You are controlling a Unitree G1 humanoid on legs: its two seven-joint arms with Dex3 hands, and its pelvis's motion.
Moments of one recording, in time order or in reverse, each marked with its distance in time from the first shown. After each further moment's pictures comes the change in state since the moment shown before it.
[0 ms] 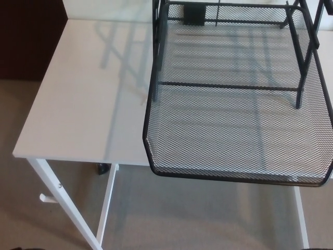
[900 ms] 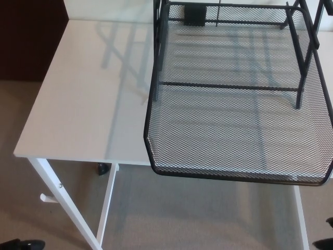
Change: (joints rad) left_arm -0.024 0.006 0.007 -0.007 0.000 0.000 0.007; right_arm 0.145 0.122 -0.139 -0.468 0.175 -0.187 0.059
